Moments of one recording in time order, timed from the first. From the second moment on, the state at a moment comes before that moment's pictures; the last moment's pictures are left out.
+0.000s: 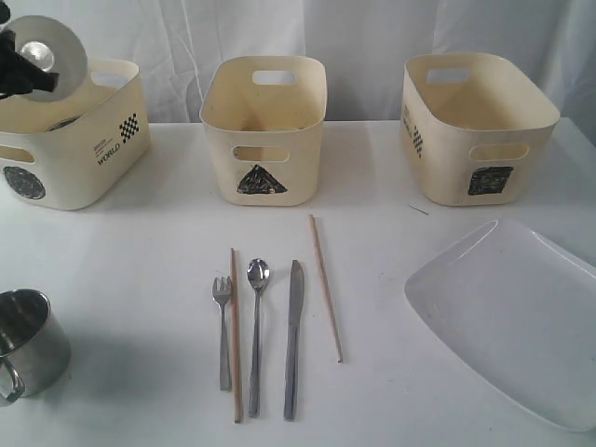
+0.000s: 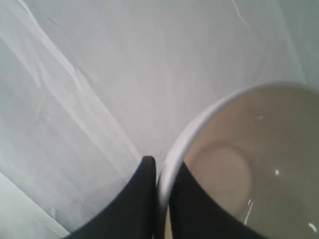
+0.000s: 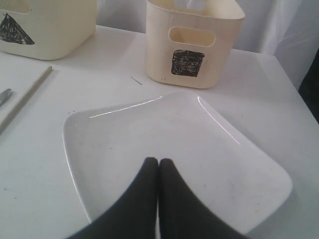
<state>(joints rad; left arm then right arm) 0.03 2.00 -1.39 -0.06 -0.49 0.48 -0.05 0.01 -0.01 0.06 0.36 -0.14</state>
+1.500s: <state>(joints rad) 0.10 1.59 -1.17 0.34 1.13 0.25 -0.05 0.01 -0.01 0.06 0.36 -0.14</state>
